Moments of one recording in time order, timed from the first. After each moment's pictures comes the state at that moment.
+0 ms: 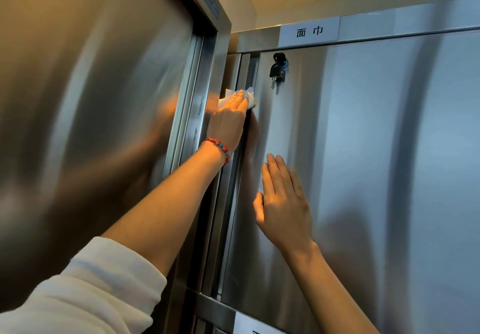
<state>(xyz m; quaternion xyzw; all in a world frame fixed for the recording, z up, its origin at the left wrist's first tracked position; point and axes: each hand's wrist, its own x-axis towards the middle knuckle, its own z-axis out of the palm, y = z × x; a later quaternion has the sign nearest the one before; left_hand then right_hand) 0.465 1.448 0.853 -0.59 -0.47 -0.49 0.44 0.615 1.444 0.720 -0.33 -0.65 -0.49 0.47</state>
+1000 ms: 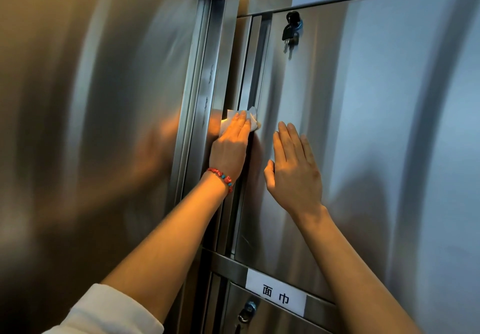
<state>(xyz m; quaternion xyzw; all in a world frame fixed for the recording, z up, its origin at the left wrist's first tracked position) 0.470 1.440 0.743 -0.61 -0.45 -0.52 0.38 0.615 1.441 0.720 -0.32 -0.66 -0.49 0.47</state>
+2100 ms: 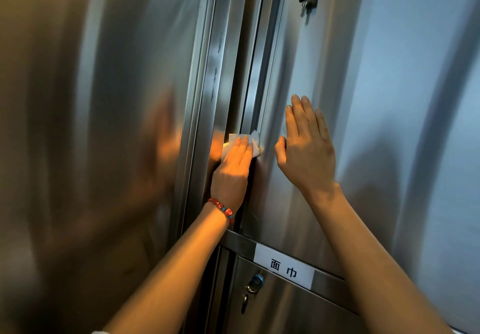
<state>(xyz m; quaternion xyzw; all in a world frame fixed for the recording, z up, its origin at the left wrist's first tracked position) 0.470 1.442 0.650 -0.57 -0.42 -0.53 0.48 0.614 1.442 0.718 -0.33 -0.65 -0.50 0.46</state>
